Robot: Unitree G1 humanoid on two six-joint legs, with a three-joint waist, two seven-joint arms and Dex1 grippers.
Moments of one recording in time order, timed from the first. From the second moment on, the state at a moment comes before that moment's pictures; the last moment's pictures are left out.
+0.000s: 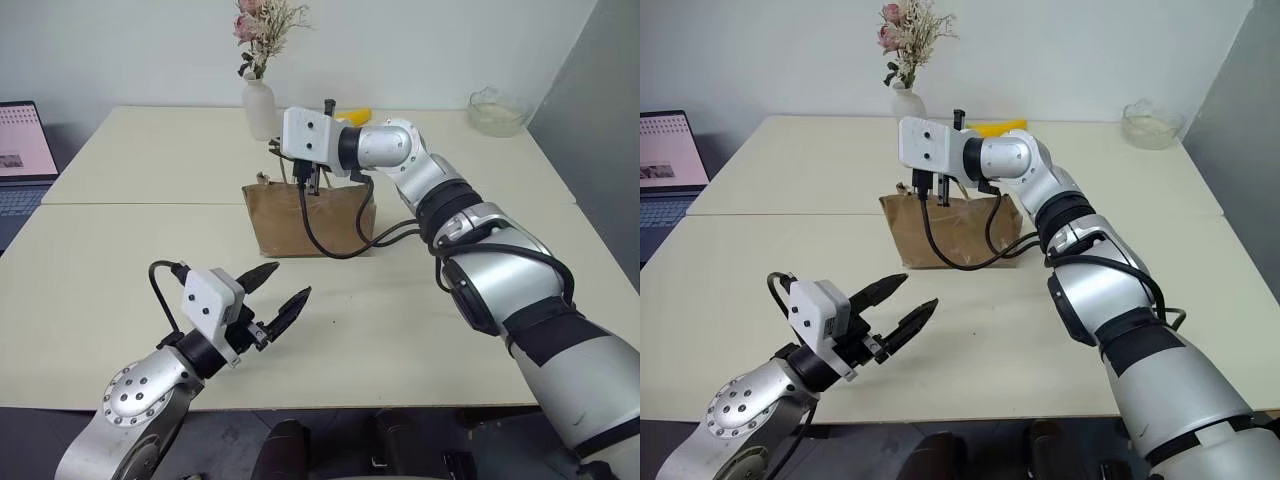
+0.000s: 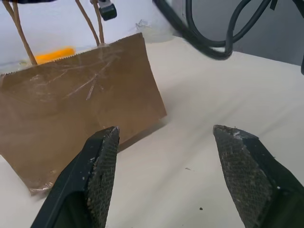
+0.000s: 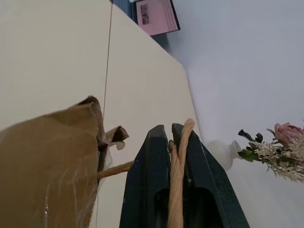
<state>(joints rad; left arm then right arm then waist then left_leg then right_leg) 0.20 0.52 0.11 -0.83 -0.52 0.49 -0.43 -1.54 -0.08 0.28 1.36 -0.36 -0.56 0.68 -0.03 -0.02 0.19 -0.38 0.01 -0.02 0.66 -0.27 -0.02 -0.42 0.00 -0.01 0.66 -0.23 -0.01</state>
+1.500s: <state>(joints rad) 0.16 0.55 0.13 -0.78 -0.55 0.53 -0.49 -0.92 -0.39 -0.09 0.27 0.23 0.42 1.15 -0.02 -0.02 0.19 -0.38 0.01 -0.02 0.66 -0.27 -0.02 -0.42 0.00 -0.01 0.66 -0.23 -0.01</state>
